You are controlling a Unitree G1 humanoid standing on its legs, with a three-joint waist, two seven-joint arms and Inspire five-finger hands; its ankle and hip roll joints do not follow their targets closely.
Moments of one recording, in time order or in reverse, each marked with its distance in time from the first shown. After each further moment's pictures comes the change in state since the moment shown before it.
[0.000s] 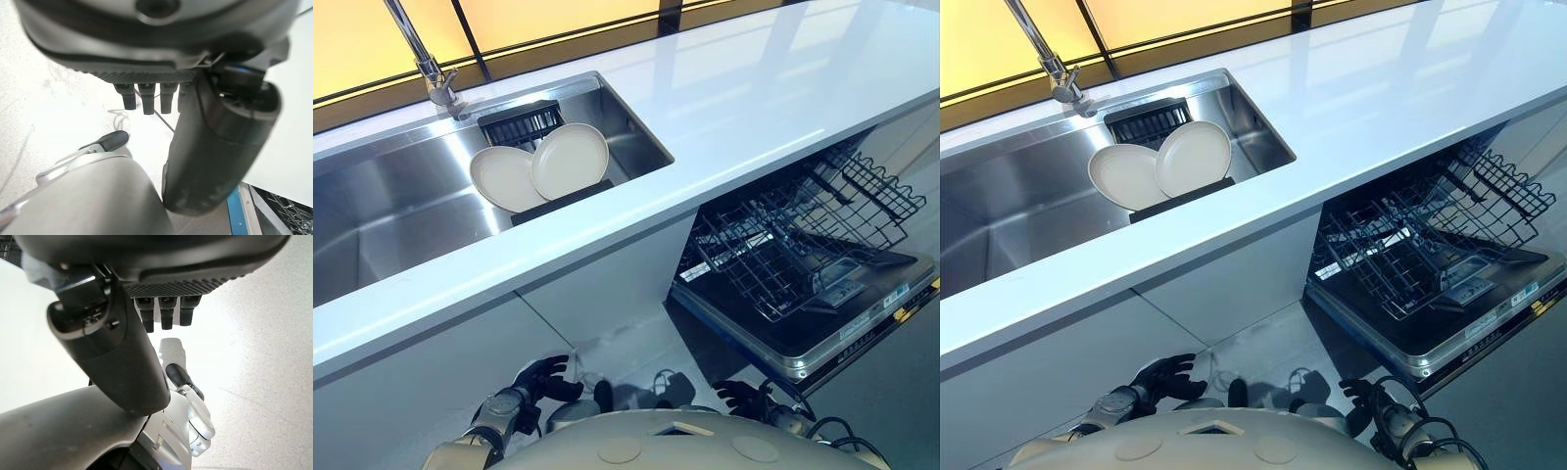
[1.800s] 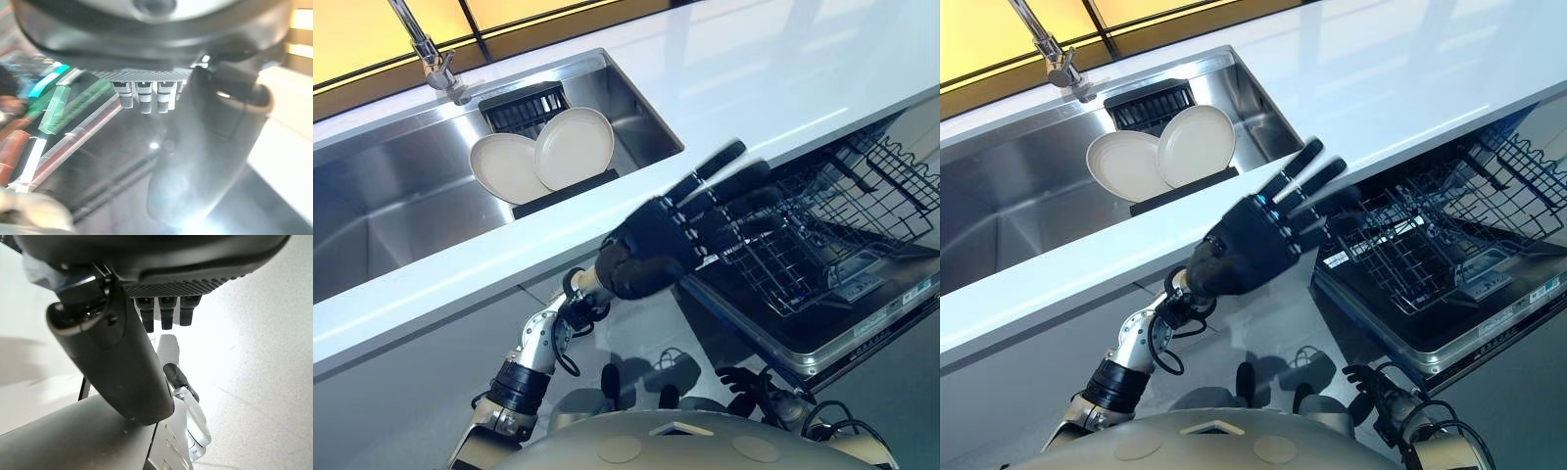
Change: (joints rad) left arm -0.053 -0.092 -0.221 -1.429 -1.376 0.443 -0.704; right arm -0.066 -0.021 0.068 0.036 0.024 -0.001 -0.027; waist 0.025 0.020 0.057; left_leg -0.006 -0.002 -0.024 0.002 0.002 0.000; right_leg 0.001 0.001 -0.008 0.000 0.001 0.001
